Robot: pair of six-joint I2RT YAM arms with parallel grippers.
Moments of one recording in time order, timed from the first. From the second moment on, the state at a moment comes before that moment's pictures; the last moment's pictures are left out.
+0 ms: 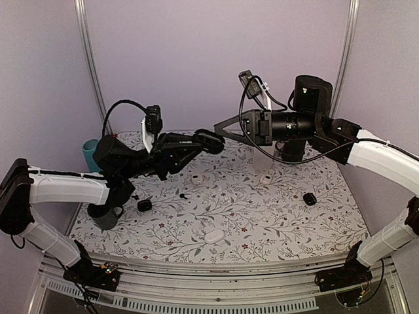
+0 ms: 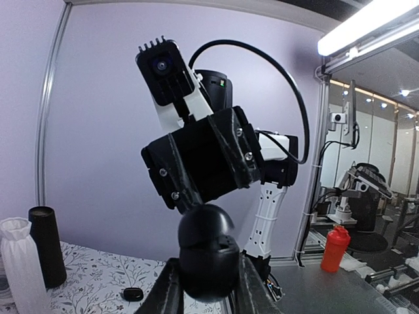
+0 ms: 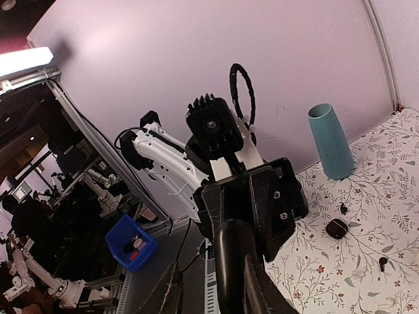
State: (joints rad) left arm -0.79 1.44 0.77 1.21 0.71 -0.51; right arm 0.87 1.41 1.37 0.00 -0.73 0.51
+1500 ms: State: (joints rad) left arm -0.76 1.44 0.77 1.16 0.74 -0.53; right arm 0.90 1.33 1.40 -0.20 -0.48 0.37
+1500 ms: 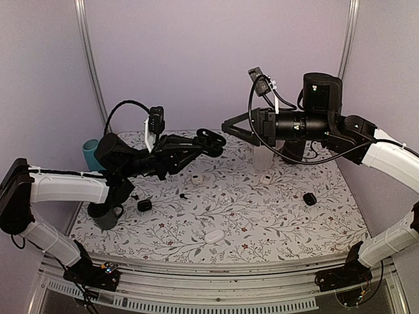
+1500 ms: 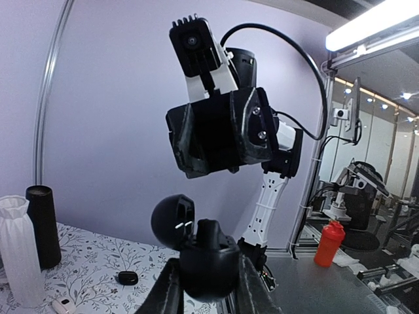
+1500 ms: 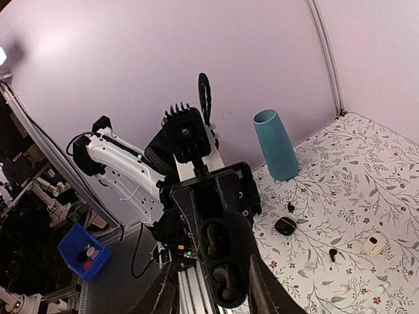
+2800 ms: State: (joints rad) left arm -0.76 1.41 0.81 0.92 0.77 -0.50; right arm 0.90 1.39 1.49 -0.47 -0.50 0.31
